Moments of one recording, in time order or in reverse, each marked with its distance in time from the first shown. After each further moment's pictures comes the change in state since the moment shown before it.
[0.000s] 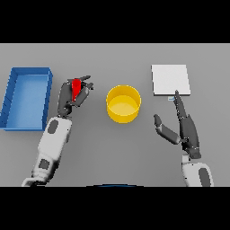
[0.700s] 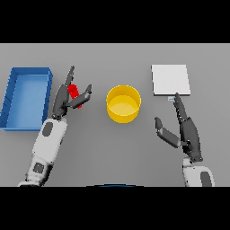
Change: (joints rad) left arm 0.050 0.049 -0.052 -0.082 -0.032 -0.079 0.145; right arm 0.035 0.000 0.007 -0.038 -0.024 0.023 0.002
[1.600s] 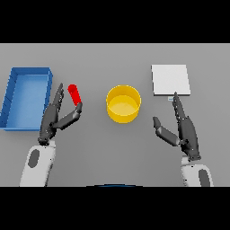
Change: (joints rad) left arm 0.374 0.010 -0.099 -0.510 0.032 -0.082 0.173; right arm -0.019 0.008 0.000 0.032 0.005 -0.008 0.003
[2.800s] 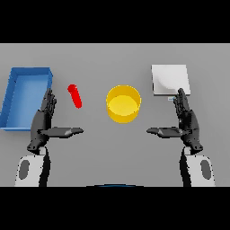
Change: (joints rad) left arm 0.122 -0.030 0.058 -0.156 0.193 -0.060 0.053; right arm -0.103 0.045 -0.121 0.119 -0.215 0.032 0.111
